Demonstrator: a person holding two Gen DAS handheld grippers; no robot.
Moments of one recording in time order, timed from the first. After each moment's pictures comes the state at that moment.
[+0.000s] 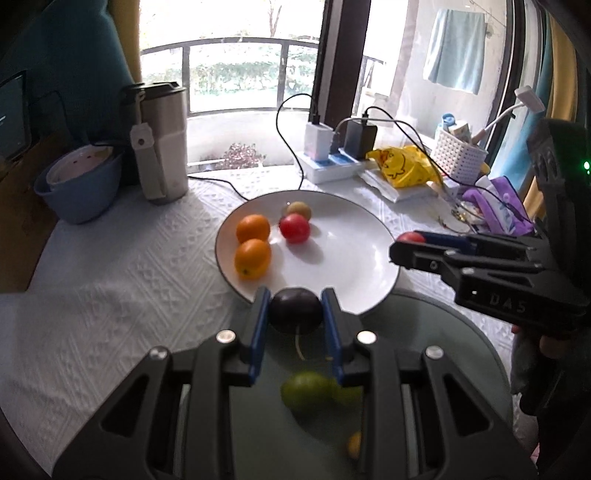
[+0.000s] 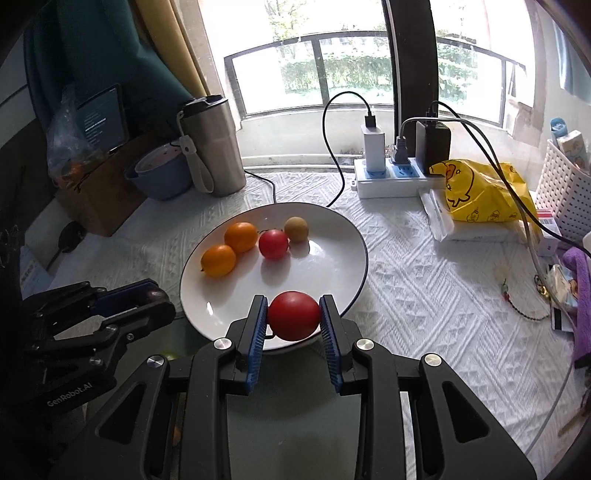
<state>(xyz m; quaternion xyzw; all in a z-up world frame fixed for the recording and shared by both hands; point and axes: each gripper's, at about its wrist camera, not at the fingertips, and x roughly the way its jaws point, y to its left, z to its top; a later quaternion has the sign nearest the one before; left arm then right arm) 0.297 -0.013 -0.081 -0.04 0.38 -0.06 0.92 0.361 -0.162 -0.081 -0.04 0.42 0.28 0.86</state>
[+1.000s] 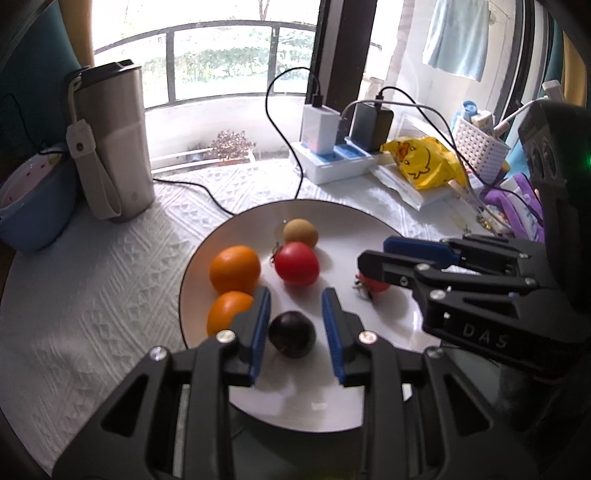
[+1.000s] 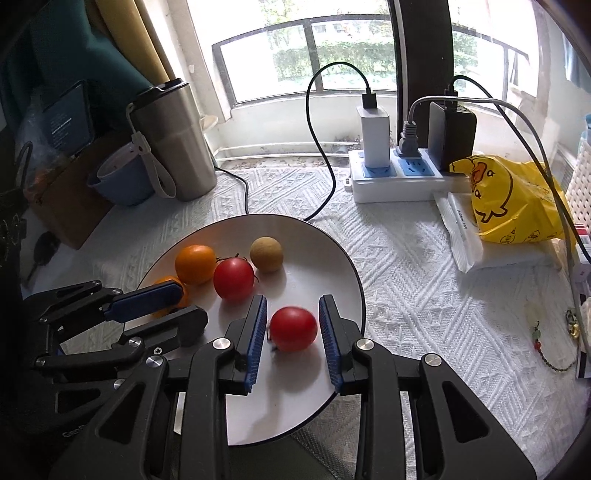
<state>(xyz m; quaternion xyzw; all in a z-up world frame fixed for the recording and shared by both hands) 0.375 -0.018 -0.105 -0.04 0.41 -0.08 0.91 0.427 -0.141 -0.114 -0.04 0.44 0.27 0.86</state>
